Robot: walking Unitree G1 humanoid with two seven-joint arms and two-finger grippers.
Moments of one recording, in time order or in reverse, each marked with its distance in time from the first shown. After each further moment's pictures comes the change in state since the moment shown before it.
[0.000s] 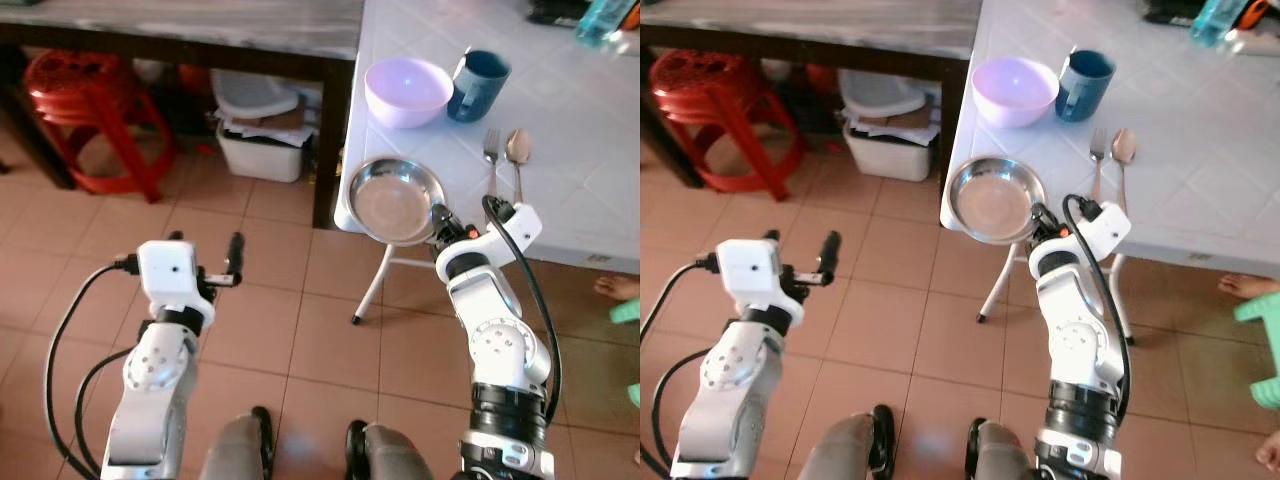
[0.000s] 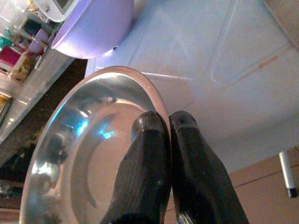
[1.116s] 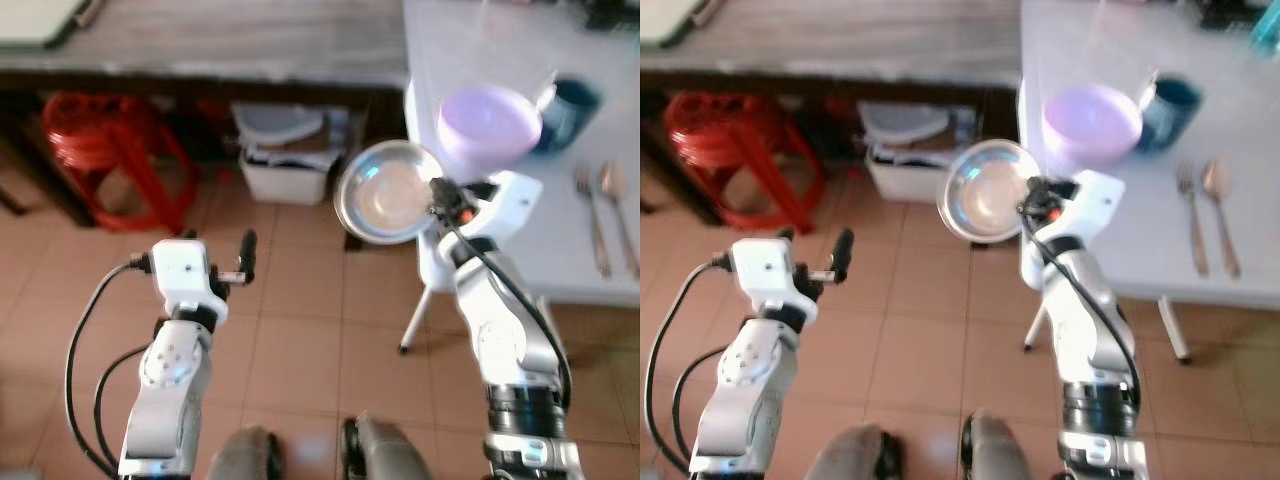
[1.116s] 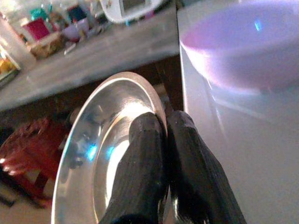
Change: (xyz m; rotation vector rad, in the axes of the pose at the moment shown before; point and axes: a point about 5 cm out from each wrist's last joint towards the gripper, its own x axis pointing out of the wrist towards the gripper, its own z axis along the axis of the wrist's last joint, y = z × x) left arm 0.006 -0.008 -0.001 -0.024 -0.021 -0.012; right arm 0.001 0.023 0.010 -0.409 -0.114 0.224
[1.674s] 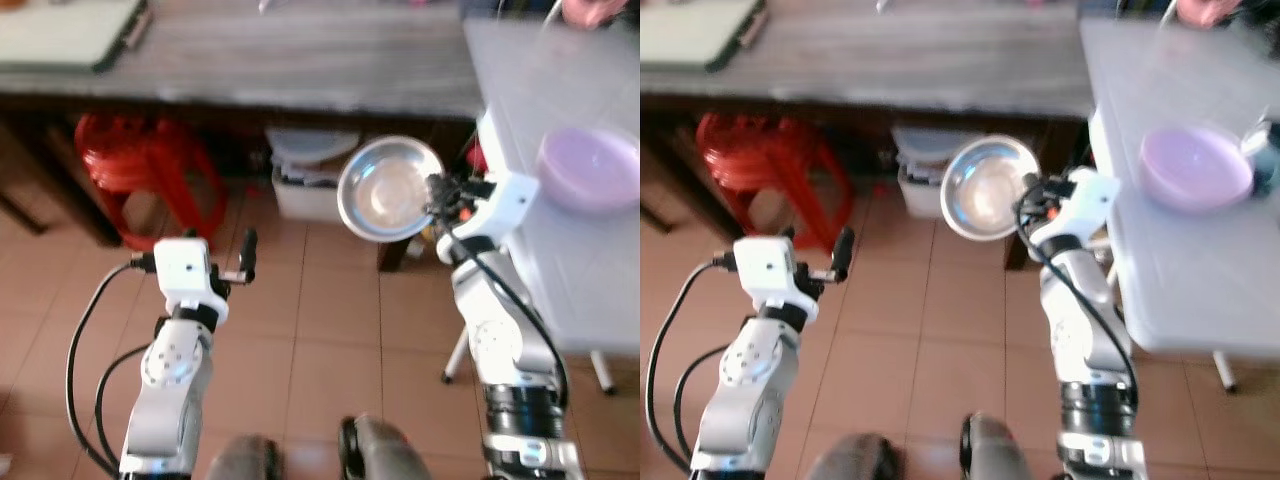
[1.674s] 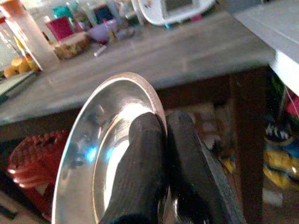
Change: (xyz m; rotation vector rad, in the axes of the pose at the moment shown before) left arm 0.003 -0.001 0.001 0.002 -0.015 -0.004; right arm 0.001 0.003 0.003 -0.038 -0.026 0.030
